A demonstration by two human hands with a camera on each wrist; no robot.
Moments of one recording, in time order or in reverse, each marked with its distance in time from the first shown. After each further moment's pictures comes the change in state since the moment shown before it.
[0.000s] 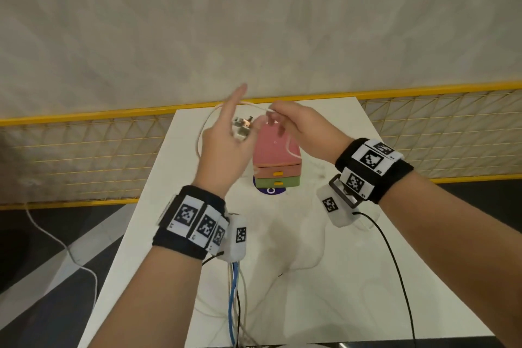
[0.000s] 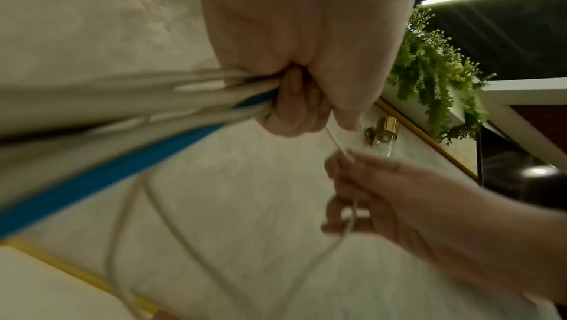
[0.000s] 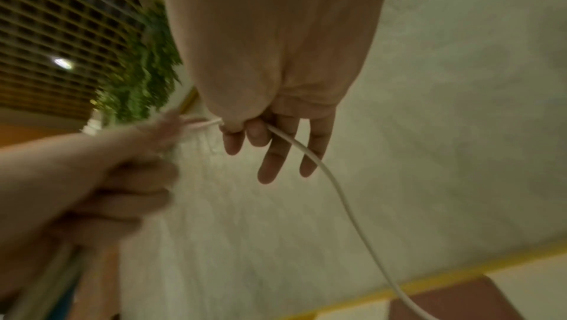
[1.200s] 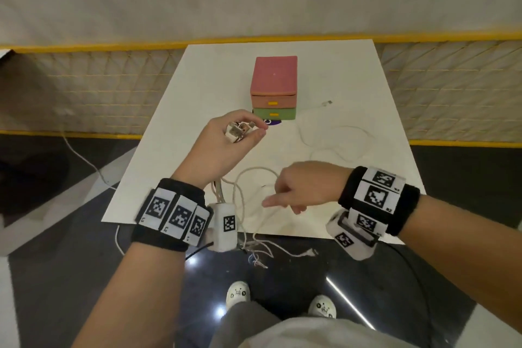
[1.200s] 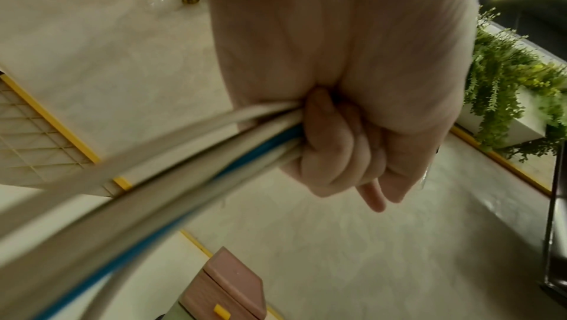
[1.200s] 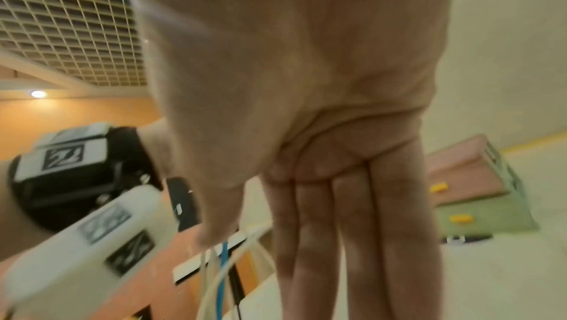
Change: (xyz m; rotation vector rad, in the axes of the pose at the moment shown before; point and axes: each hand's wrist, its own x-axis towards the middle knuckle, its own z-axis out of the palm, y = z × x) left_hand -0.148 0.057 -0.019 -0.047 -0.344 -0.309; right_hand -0.188 -0.037 0.045 -0.252 -0.930 0.184
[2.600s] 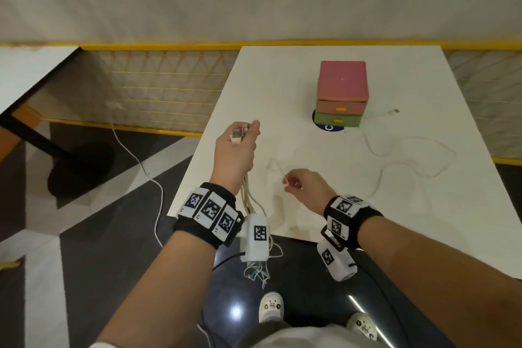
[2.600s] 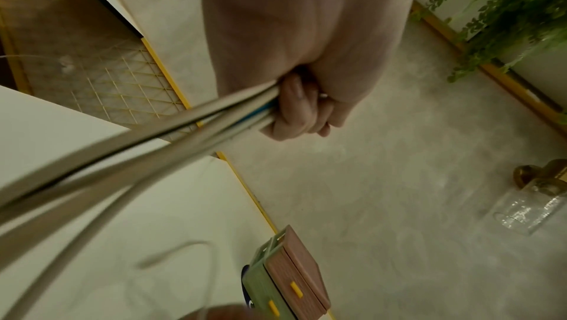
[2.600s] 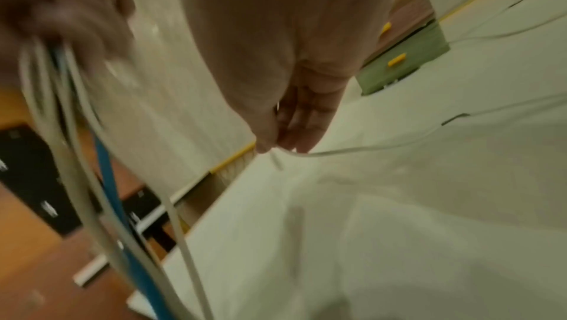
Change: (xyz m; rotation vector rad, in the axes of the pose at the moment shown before) left_hand -0.004 -0.101 -0.082 -0.472 0.412 -0.405; right_hand 0.165 -0.041 0.072 0.450 0.537 0.109
